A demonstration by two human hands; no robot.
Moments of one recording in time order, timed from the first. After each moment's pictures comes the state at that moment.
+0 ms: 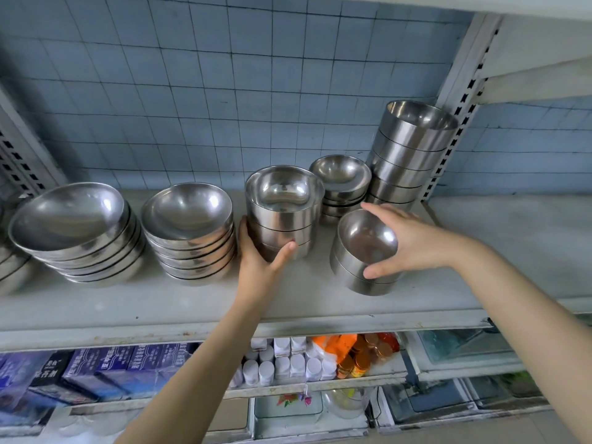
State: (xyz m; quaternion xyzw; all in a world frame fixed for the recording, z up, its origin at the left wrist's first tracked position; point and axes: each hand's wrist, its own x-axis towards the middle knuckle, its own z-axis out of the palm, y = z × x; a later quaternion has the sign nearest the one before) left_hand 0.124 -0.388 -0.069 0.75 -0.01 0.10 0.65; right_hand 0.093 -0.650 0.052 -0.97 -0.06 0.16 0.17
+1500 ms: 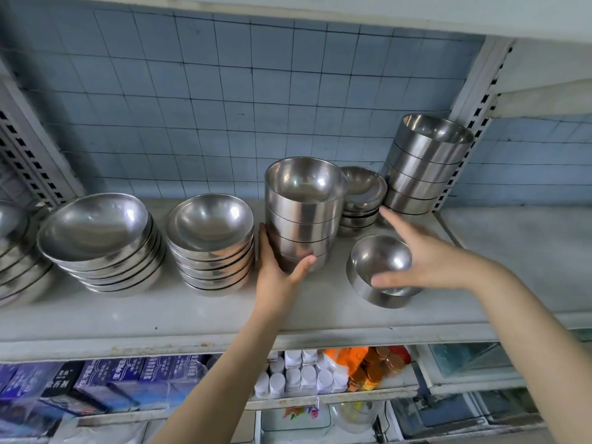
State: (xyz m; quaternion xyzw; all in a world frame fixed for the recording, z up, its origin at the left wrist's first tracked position) left_hand 0.124 -0.385 -0.067 0.75 -0.03 0.09 0.65; right_hand 0.076 -0.627 0.056 -0.96 -0.03 0.15 0.25
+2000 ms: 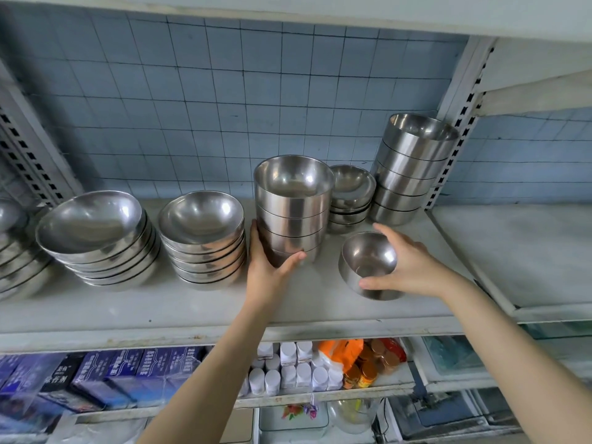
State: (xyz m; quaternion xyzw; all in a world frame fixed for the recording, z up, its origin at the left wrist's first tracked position) left_hand 0.121 -0.385 -0.063 0.76 -0.03 0.10 0.65; right_hand 0.073 -0.637 0.014 -0.95 0.02 0.09 0.30
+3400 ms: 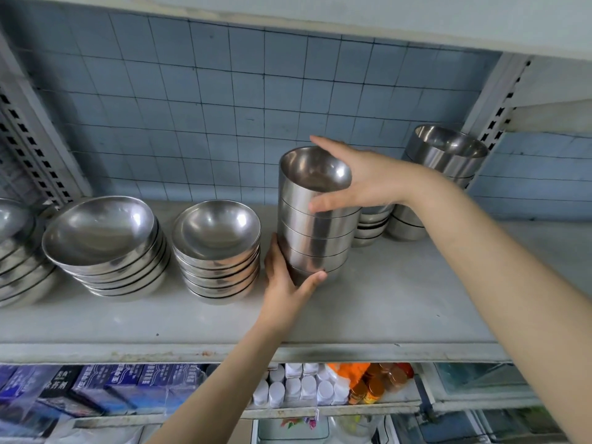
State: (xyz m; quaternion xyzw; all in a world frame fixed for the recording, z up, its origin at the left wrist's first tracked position) left_hand 0.120 -0.384 -0.067 0.79 -0.04 0.04 0.61; right_hand 0.164 -0.538 0.147 -0.96 -0.16 0.06 0.21
